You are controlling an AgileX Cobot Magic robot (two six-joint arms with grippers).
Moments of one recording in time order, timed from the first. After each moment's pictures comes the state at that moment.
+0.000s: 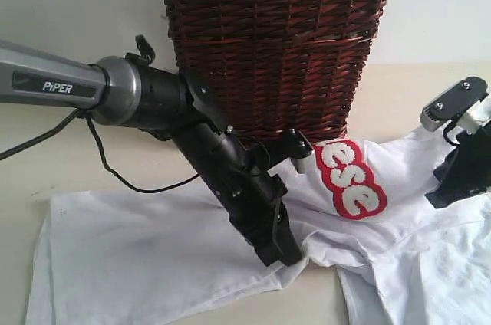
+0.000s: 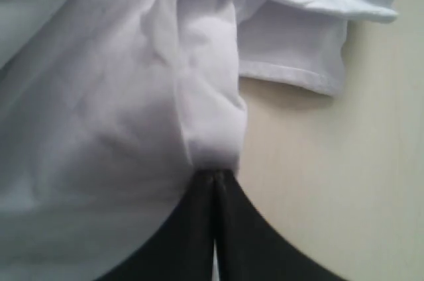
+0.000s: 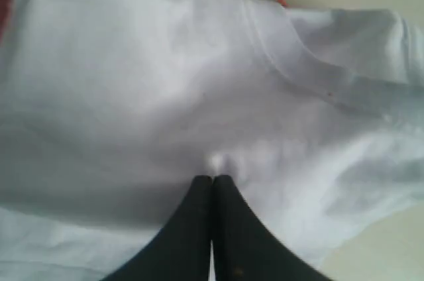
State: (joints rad) left arm -0.70 2.20 -1.44 -0.85 0.96 1.22; right arm -0.04 1.68 -0.70 0.78 0.22 -1.37
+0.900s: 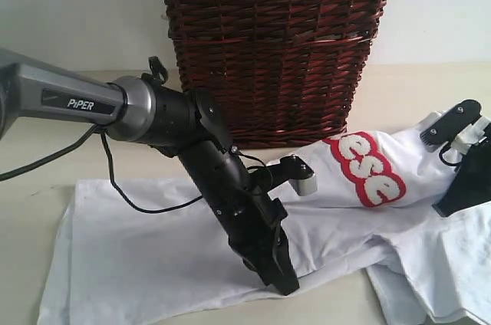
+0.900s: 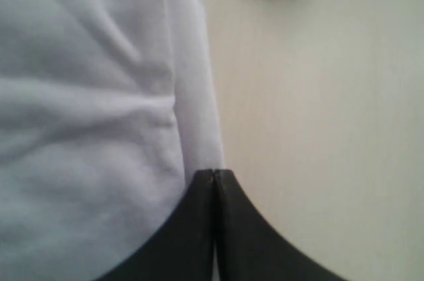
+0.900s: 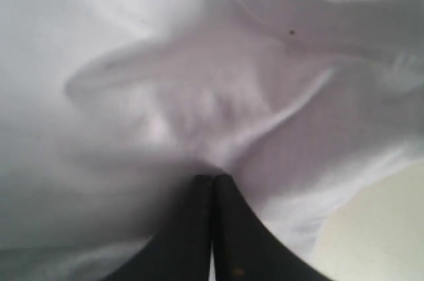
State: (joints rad) left arm -0.71 2.27 -1.44 -0.85 1.03 1.18; right arm -0.04 1.89 -0.71 0.78 -0.13 -1.40
